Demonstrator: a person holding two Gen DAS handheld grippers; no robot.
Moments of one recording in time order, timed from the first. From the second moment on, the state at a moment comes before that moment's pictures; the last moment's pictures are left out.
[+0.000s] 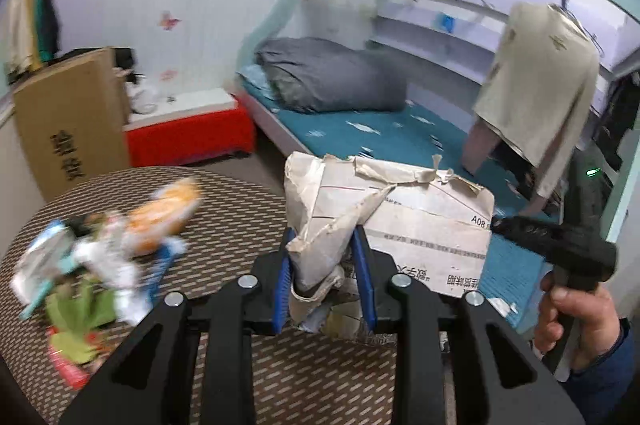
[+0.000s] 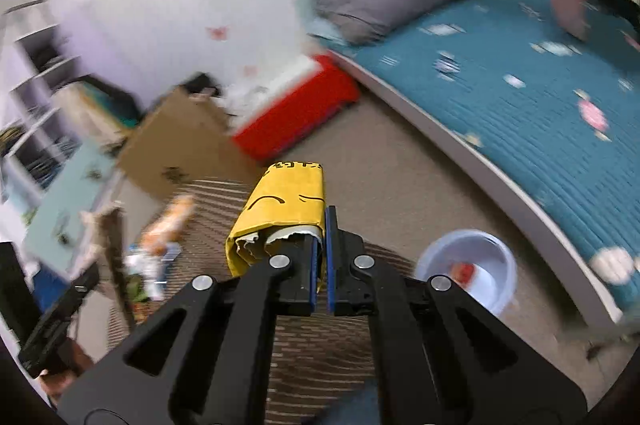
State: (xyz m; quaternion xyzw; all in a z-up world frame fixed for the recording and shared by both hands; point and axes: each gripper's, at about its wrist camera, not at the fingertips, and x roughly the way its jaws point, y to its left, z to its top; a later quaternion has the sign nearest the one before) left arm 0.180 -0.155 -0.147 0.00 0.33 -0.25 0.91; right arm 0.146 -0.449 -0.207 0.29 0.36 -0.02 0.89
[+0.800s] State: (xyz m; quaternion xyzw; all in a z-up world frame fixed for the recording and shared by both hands) left arm 0.232 -0.333 -0.218 0.10 0.40 -0.33 0.85; right arm 0.152 -0.552 -0.354 0.37 0.42 -0.17 0.81
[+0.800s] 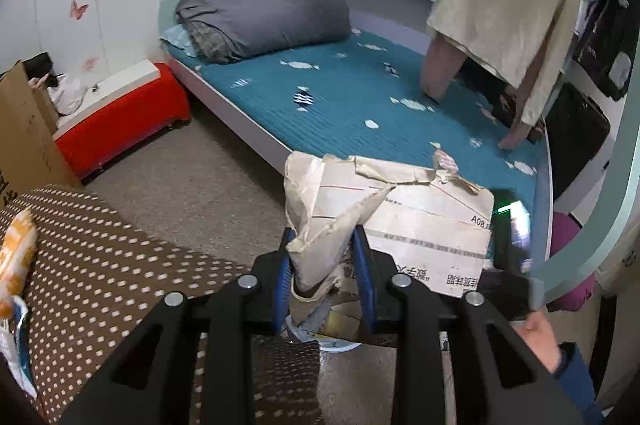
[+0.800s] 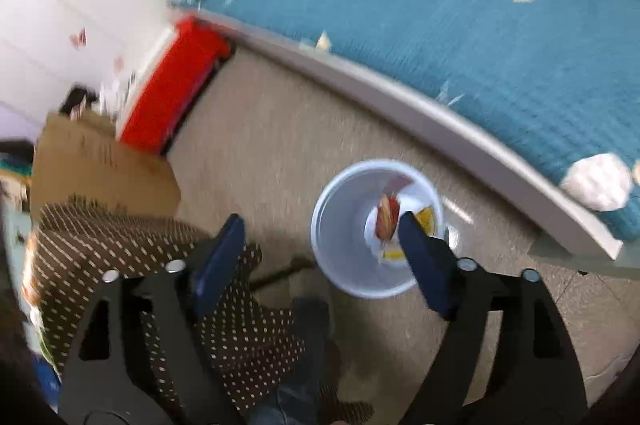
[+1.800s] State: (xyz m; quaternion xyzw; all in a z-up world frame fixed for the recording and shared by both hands) left arm 0.241 -0.388 -0.245 0.15 0.46 -0.31 0.82; right arm 0.077 -0.560 -0.254 0.35 0.31 -0.22 0.85
